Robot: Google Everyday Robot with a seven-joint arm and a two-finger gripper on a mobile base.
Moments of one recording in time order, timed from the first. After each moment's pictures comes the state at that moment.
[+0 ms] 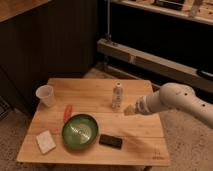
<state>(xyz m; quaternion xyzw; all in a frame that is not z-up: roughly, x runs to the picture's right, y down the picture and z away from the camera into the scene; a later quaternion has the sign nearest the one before) 0.123 0.100 0.697 0.09 -0.31 -0.71 0.63</state>
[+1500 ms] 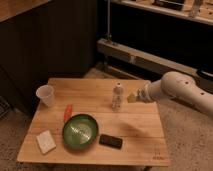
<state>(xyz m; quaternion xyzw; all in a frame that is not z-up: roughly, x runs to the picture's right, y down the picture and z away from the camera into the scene) 0.138 0.049 0.719 0.12 -0.28 -0.71 0.64</state>
